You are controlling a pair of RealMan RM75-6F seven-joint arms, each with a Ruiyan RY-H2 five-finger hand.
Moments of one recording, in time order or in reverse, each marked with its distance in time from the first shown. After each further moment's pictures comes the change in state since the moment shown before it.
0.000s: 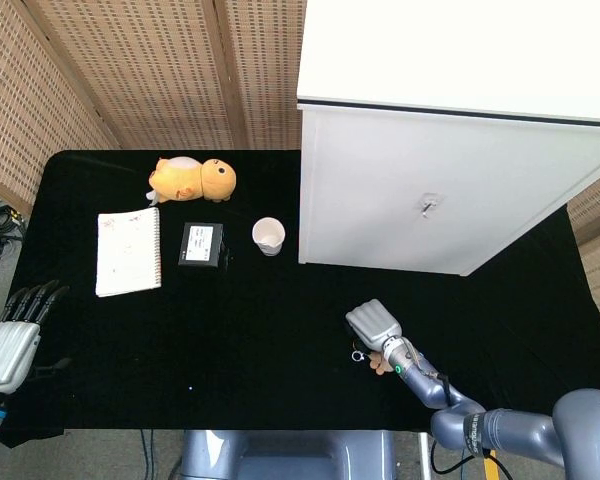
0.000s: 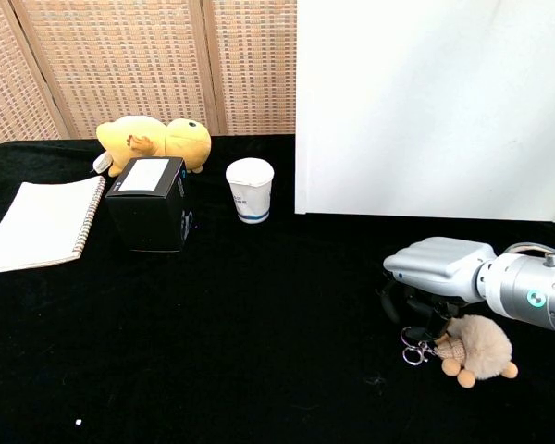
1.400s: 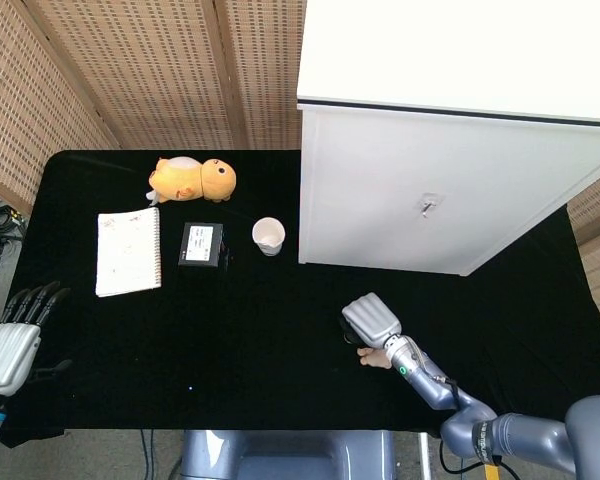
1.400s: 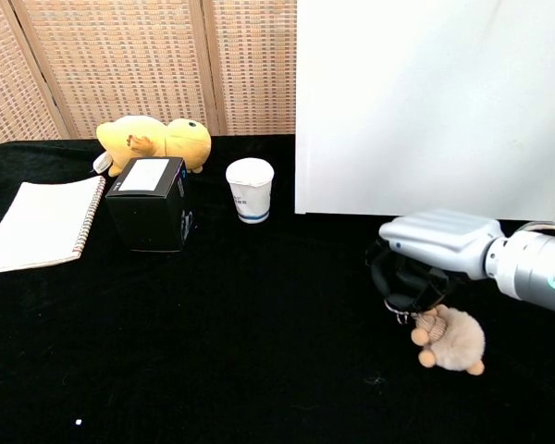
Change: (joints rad) left arm 0.003 0.005 0.010 -0.005 0.020 0.013 -0.011; right arm -0.047 0.039 0.005 -0.020 -0.265 0.140 0.225
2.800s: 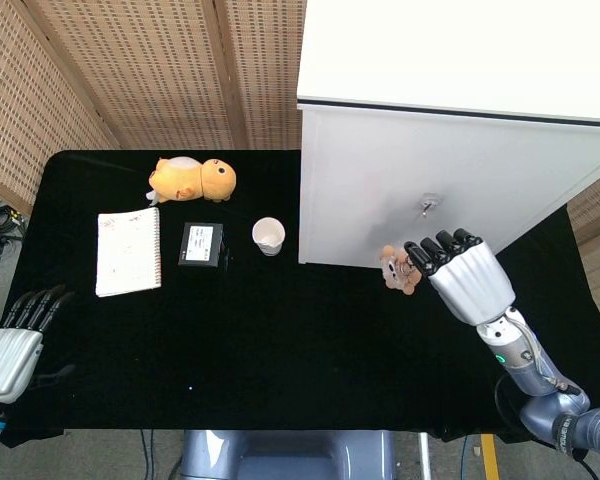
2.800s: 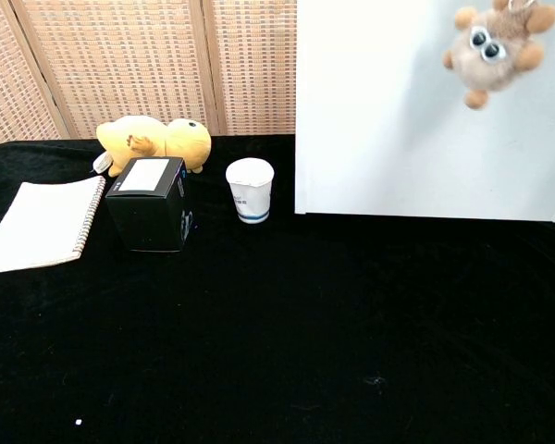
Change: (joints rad) left arm 0.015 0.012 0.020 -0.022 0.061 0.042 -0.008; right arm -0.123 0.341 0.192 -0.011 -0.523 0.778 -0.039
